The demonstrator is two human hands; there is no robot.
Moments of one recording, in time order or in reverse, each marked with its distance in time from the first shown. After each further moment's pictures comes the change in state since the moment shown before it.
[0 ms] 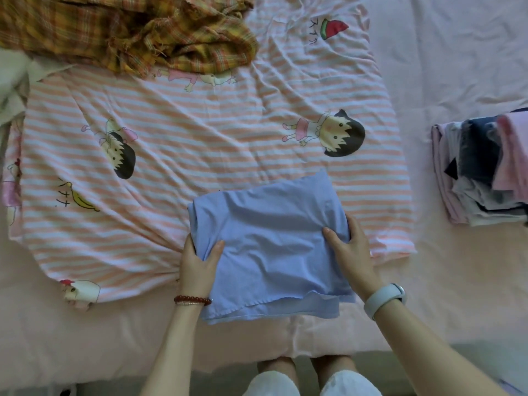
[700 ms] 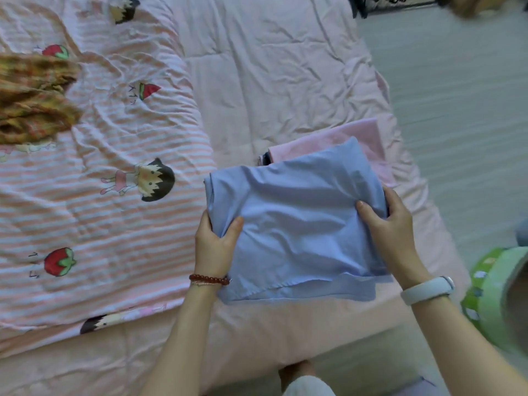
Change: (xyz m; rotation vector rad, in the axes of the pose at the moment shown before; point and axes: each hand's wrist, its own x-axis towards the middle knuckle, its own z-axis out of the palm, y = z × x) left_hand -0.164 0.213 0.346 -0.179 -0.219 0.180; right_hand 0.060 -0.004 -0.432 0.001 0.318 -0.248
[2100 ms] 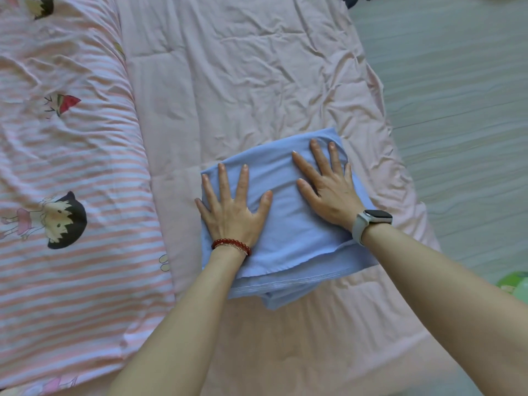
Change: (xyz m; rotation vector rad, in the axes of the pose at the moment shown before) left_hand 0.126 -0.037 0.228 1.040 -0.006 0.182; right_hand 0.233 0.114 0.016 -0.840 -0.462 -0.360
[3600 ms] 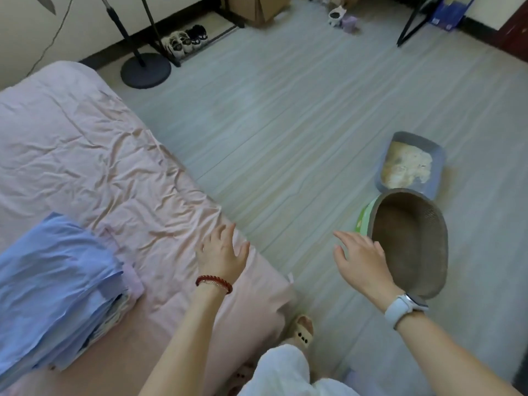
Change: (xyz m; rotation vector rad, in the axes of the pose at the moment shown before) left_hand -0.272 0.406 0.058 0.140 -0.334 0.506; right_hand -0.465 0.345 -0.172 0.248 0.131 0.803
